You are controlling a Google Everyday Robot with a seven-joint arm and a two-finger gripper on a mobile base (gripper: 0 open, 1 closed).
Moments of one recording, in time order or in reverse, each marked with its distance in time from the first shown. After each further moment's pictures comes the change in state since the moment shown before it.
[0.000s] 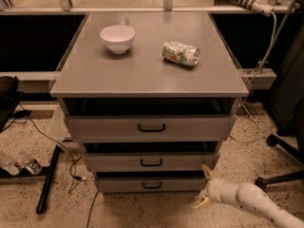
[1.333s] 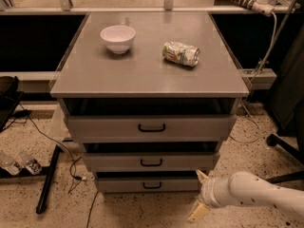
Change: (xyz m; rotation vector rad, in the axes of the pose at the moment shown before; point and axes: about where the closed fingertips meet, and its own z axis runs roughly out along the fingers) arm -0.097 0.049 -0.077 -0.234 0.202 0.163
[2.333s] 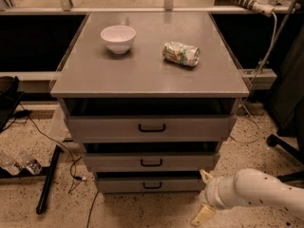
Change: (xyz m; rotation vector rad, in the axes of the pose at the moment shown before) arm -0.020 0.016 -0.045 -0.019 0.049 0.001
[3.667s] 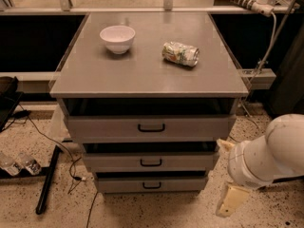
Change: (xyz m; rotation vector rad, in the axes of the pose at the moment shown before) arm -0.093 0.002 -0.216 0.037 0.197 -0.162
